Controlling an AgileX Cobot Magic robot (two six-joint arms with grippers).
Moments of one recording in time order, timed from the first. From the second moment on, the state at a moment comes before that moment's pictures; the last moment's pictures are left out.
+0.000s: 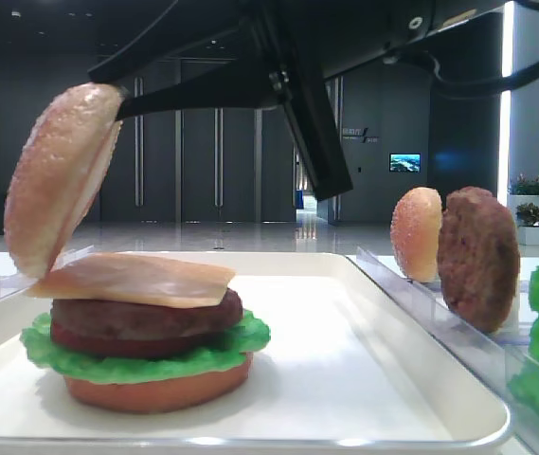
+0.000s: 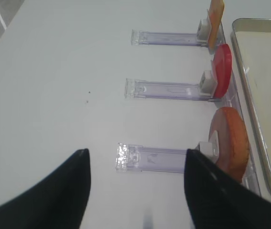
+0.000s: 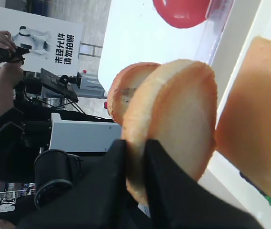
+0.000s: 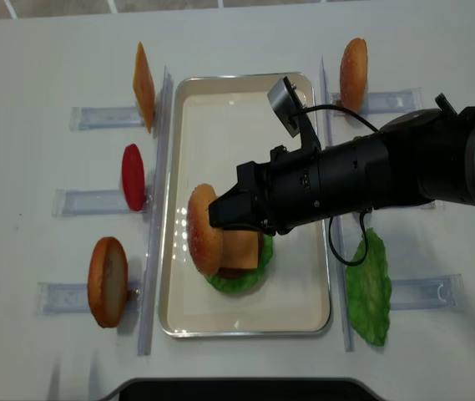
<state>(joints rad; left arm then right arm) 0.04 -0.02 -0.47 0.10 1.11 -0.07 0.60 1.75 -0.84 1.80 0.90 -1.10</state>
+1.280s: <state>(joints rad) 0.04 -0.02 -0.47 0.10 1.11 -0.07 0.57 1.75 -0.84 1.76 0.90 -1.10</state>
